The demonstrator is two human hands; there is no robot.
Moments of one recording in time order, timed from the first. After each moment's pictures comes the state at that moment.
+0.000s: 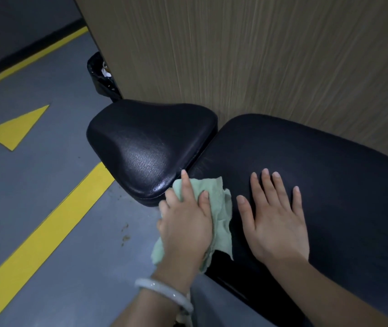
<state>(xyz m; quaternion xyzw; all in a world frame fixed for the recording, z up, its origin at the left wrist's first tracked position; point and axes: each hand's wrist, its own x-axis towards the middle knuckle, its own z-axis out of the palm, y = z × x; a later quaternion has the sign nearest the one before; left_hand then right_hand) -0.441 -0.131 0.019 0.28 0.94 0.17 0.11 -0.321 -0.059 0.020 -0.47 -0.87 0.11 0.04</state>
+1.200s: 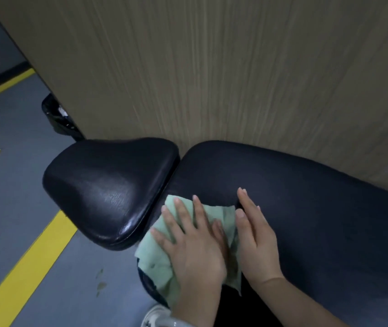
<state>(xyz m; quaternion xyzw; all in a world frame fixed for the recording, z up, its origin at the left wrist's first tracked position) -0.395 -0.087 0.003 0.43 0.90 0.10 0.00 -0.306 -0.050 0.033 -0.49 -0.64 0.46 0.37</state>
